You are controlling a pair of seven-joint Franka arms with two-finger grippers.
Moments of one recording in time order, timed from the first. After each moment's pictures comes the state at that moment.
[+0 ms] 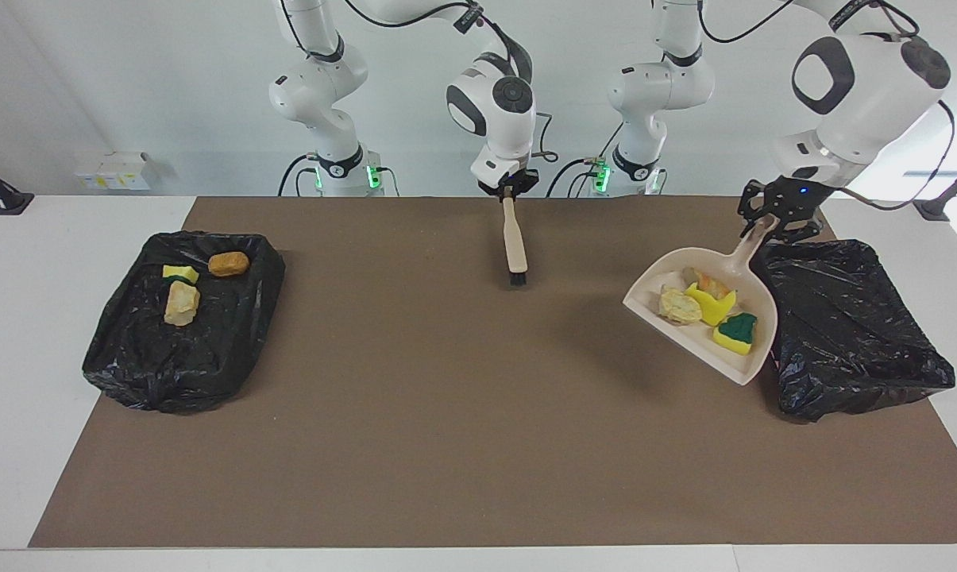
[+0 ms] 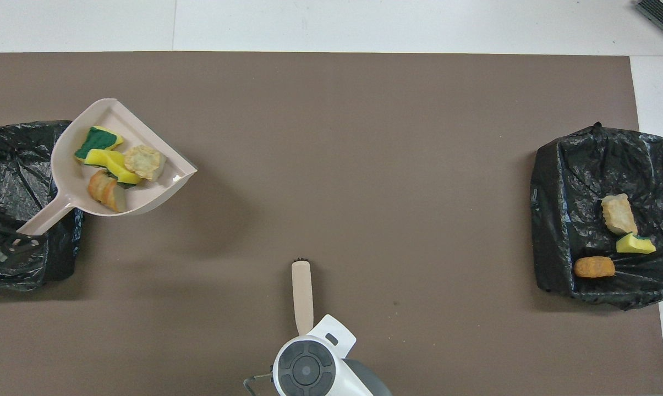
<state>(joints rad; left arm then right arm) 0.14 -0.17 0.04 -2.01 -0.12 1.79 0.99 0.86 0.07 0.11 -2.24 0.28 2.17 0.74</state>
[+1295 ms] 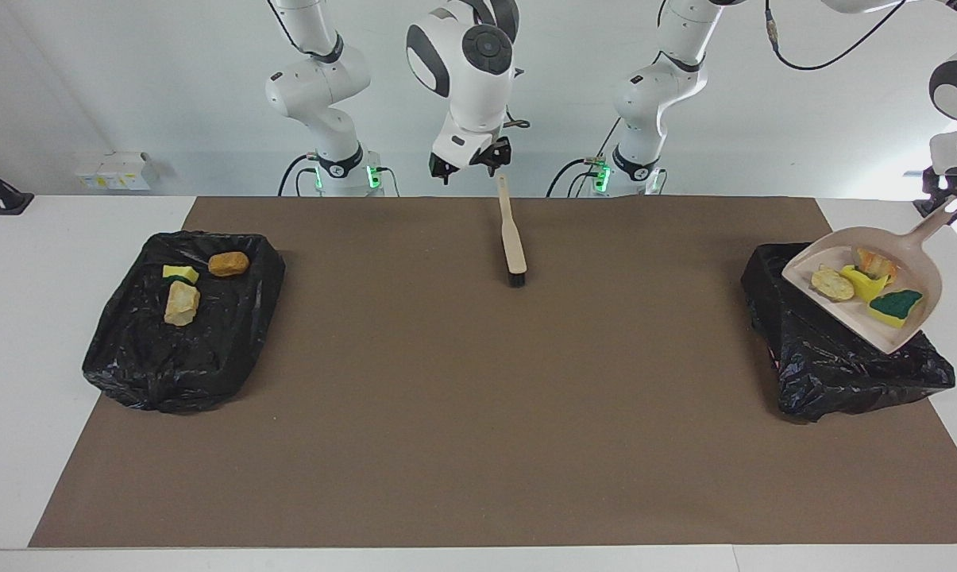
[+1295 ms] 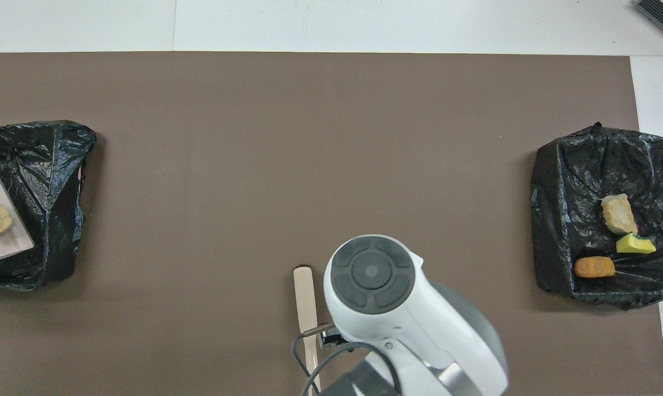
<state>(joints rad) 0.47 0.09 0.01 -1.72 0.45 1.82 1.49 0.58 -0.01 0.08 -1.82 0.13 1.51 0.39</state>
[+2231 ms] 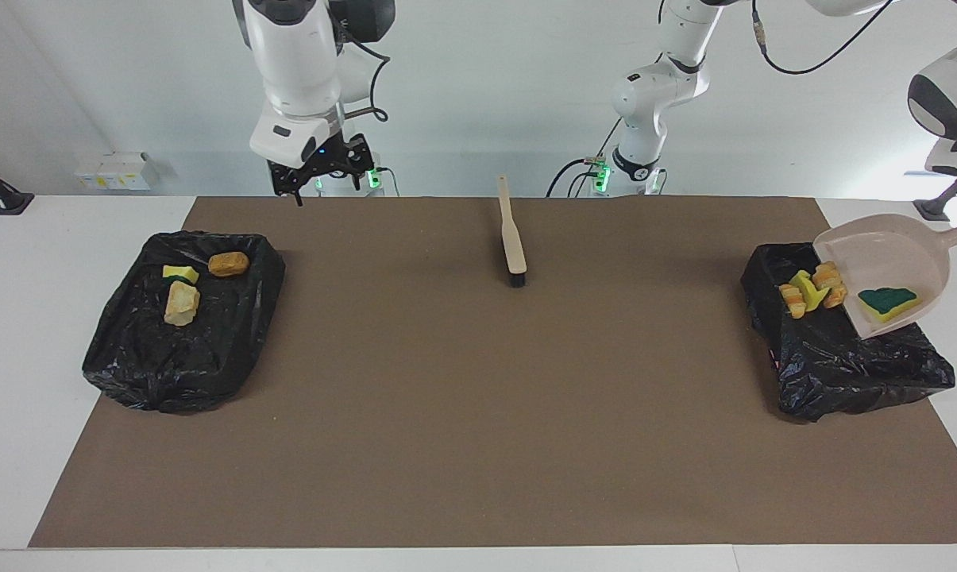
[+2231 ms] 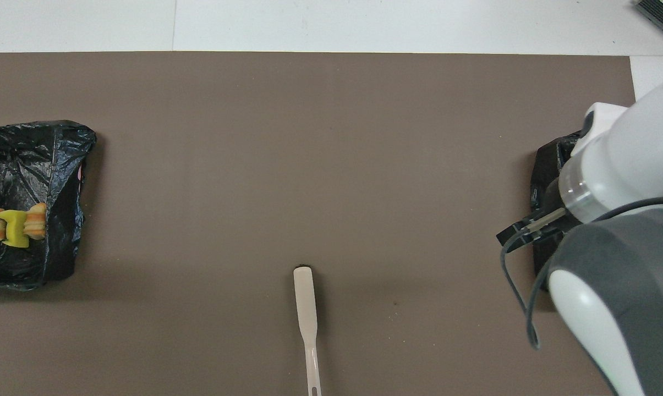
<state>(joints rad) 0.37 0.09 0.00 -1.69 0.75 2.00 1.83 0.17 -0.01 0.06 -1.59 -0.08 1.41 -0.17</state>
